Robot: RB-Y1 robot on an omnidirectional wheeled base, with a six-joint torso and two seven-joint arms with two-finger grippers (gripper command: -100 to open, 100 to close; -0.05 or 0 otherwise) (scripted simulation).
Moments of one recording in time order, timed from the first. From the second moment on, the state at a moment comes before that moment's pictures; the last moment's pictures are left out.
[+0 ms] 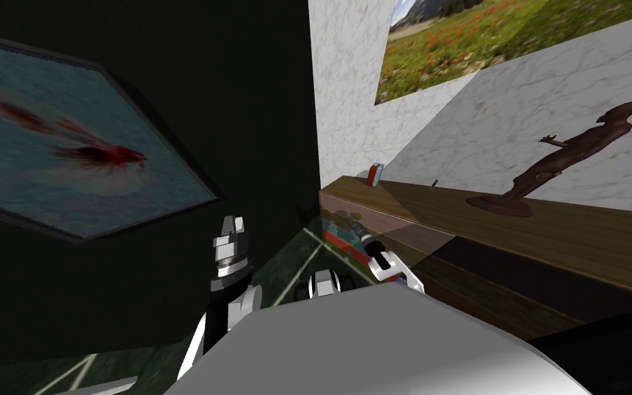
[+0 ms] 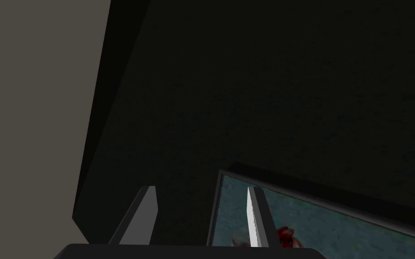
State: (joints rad) left arm 0.53 0.02 0.05 -2.27 -0.03 -0.57 -0.14; right arm 0.33 -0.21 0.08 -1.86 0.49 0.02 0.12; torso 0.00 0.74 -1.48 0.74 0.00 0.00
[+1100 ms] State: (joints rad) left arm 0.53 0.02 0.05 -2.27 -0.03 -0.57 -0.14; right arm 0.26 -0.25 0.13 -1.66 0.74 0.35 0.22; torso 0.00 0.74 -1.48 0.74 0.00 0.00
